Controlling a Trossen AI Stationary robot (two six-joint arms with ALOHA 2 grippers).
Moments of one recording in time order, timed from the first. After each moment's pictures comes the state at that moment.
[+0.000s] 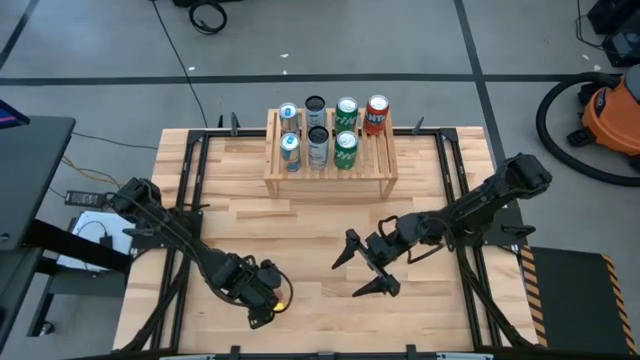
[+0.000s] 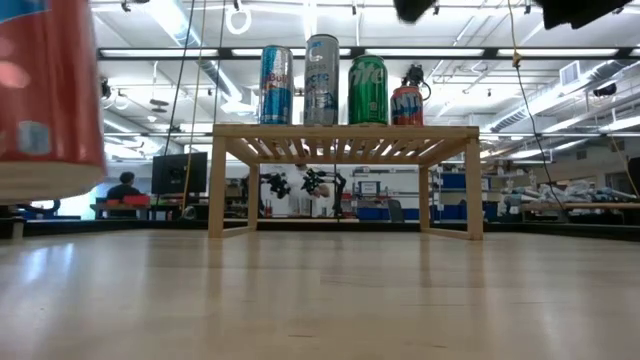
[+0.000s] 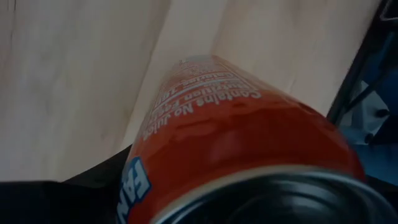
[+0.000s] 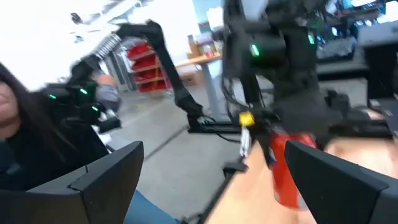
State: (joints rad) left arm -0.65 1.68 1.25 -0.84 -0.05 -1.03; right arm 0.36 1.50 0.71 0.84 -0.23 0.26
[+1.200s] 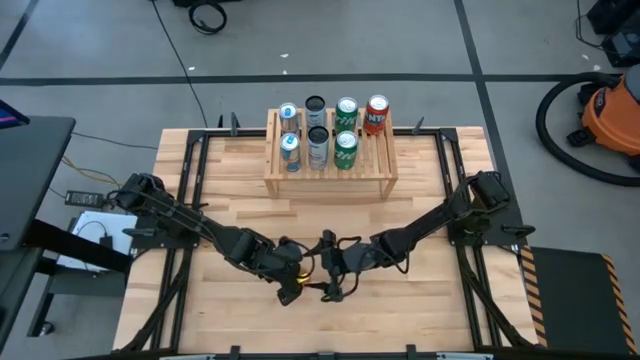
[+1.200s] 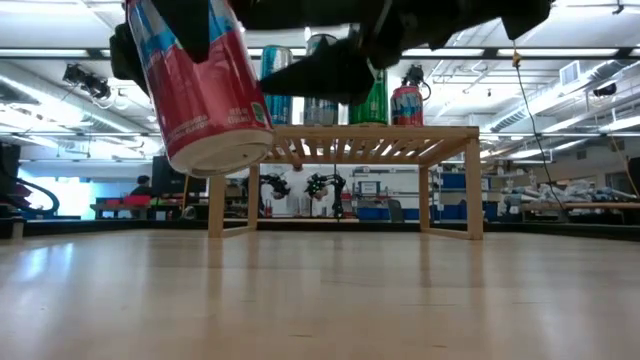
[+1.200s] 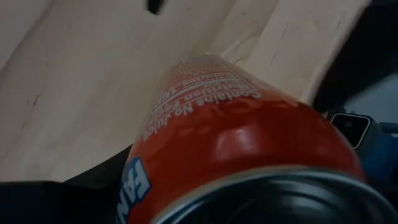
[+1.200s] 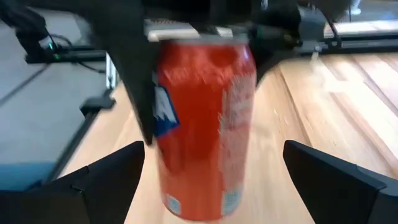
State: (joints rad) left arm -0.45 1.67 1.27 -0.67 -0.06 -1.02; right arm 0.38 1.86 1.05 0.45 0.25 0.18
